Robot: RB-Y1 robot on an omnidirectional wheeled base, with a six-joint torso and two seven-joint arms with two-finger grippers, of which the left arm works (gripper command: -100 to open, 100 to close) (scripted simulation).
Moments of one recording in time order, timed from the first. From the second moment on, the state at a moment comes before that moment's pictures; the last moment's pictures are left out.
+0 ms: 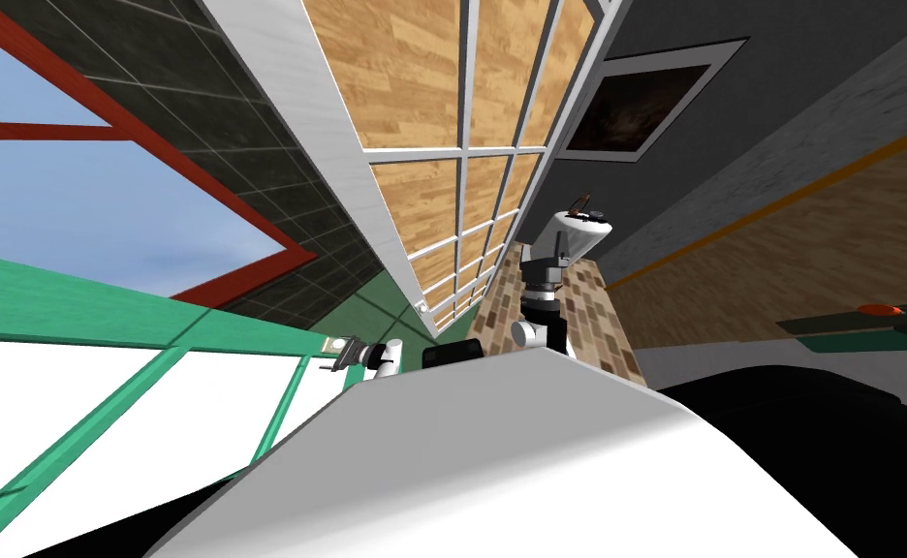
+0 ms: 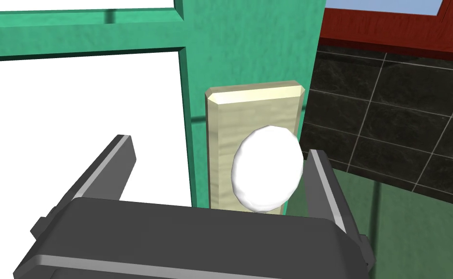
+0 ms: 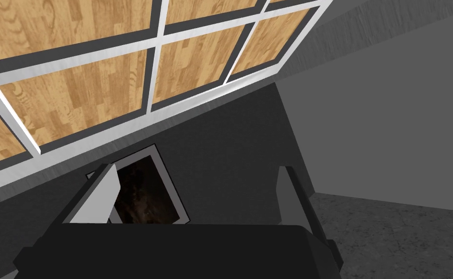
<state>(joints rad) -0.10 0.04 0.25 -0.68 1.19 -1.35 0.89</state>
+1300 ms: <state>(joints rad) -0.10 0.04 0.31 -0.68 1.22 -1.38 0.88</state>
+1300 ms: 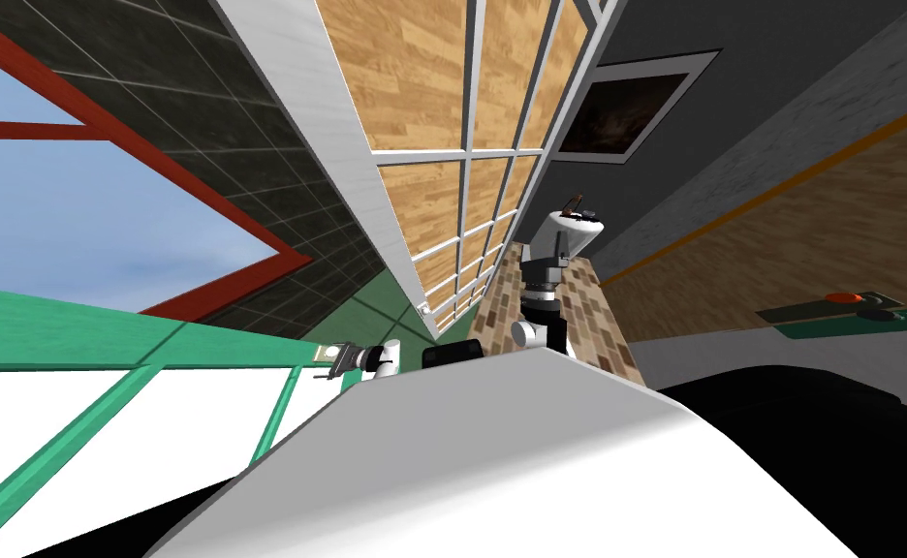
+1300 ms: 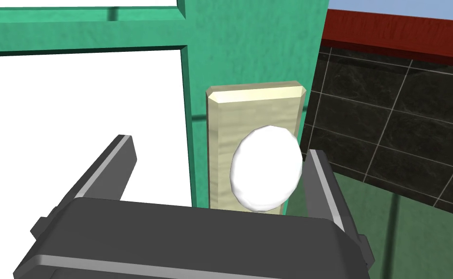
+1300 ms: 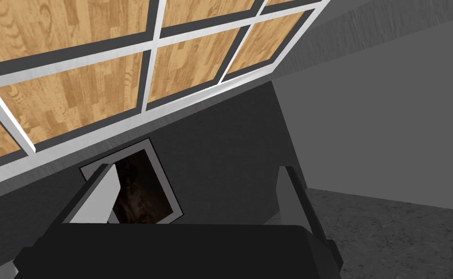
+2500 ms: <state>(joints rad) -0.13 0.04 0.37 -0.65 1.25 -1.43 0.89</state>
